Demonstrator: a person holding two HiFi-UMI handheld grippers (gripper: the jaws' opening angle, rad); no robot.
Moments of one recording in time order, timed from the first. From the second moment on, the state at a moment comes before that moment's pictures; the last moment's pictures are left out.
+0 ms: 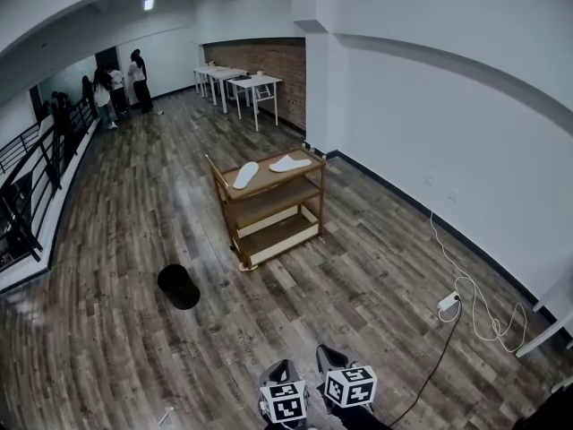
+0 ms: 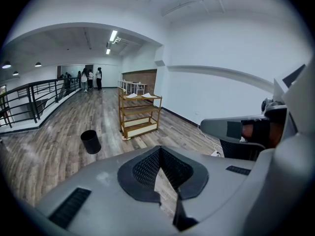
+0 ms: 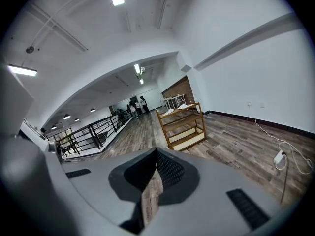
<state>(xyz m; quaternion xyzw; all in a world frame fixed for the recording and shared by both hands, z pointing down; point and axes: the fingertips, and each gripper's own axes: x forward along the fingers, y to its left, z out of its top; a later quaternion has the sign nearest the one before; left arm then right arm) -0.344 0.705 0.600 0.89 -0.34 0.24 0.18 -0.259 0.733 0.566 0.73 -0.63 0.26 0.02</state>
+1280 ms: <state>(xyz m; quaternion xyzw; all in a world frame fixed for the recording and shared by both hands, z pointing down) -0.253 0.492 0.582 0.91 -0.30 0.22 0.15 -0.181 0.531 0.555 0.75 -0.62 0.24 0.03</state>
